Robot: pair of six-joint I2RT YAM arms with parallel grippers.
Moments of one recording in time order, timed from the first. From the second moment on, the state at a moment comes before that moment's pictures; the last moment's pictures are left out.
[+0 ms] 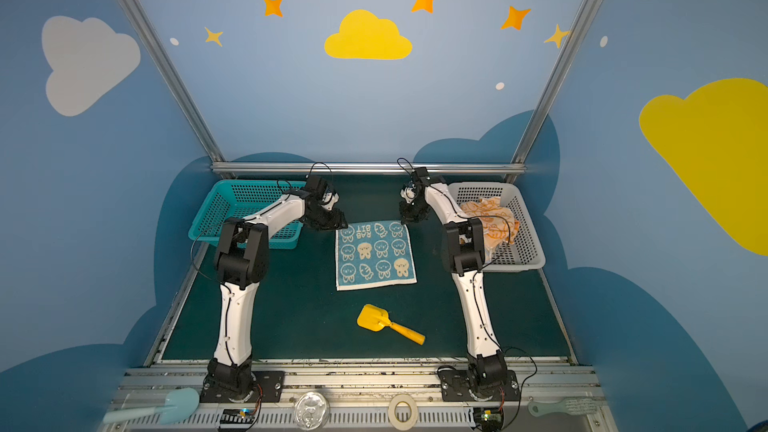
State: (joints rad) left arm -0.27 2.28 1.81 -0.70 0.30 -0.23; right arm 0.30 2.60 2.37 -1.11 -0.37 0.07
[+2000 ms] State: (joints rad) left arm -0.30 2.08 1.69 -0.64 0.27 -0.16; right arm 0.22 2.15 1.84 -1.03 -0.53 0.28
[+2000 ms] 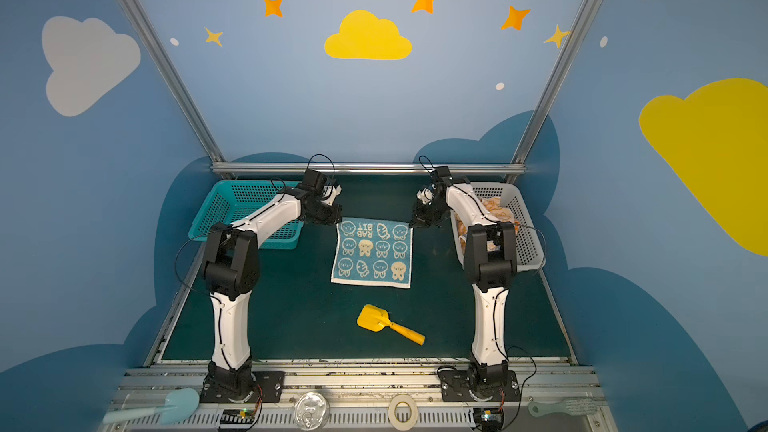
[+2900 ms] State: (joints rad) left arm -0.41 1.83 1.09 -0.37 0.20 -0.37; right arm 0.31 2.01 1.36 -0.83 -0.44 0.38
